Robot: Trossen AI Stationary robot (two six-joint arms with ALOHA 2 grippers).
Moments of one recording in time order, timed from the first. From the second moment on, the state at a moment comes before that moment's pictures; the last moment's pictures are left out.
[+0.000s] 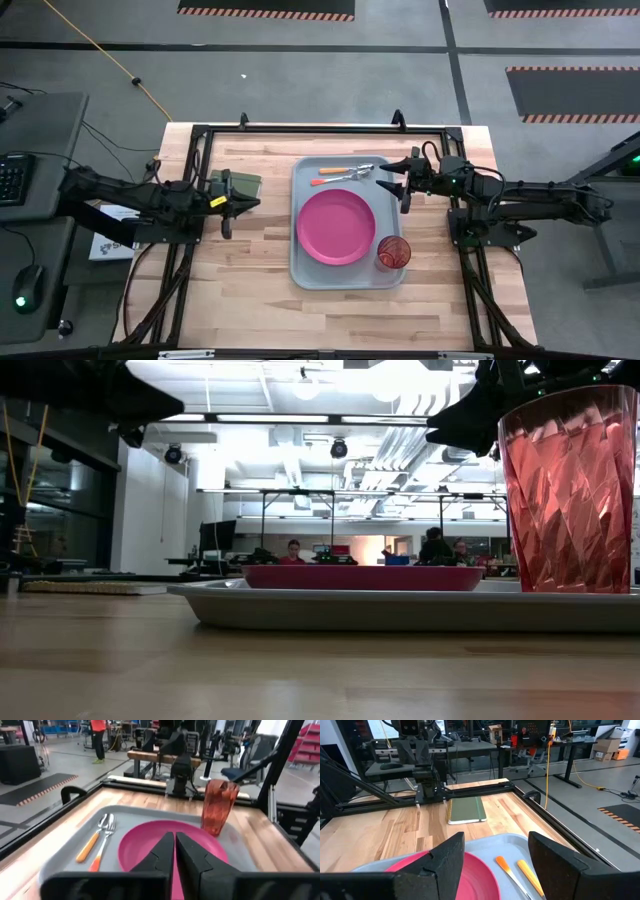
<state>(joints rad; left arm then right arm) -0.20 0.45 0.29 0.05 -0.33 -0.13 -0.23 0.77 0.41 0.24 0.01 0.03</state>
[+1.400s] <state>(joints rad) 0.03 0.02 0.01 0.01 -0.03 -0.03 -0.23 0.77 0.41 0.23 0.01 0.05</state>
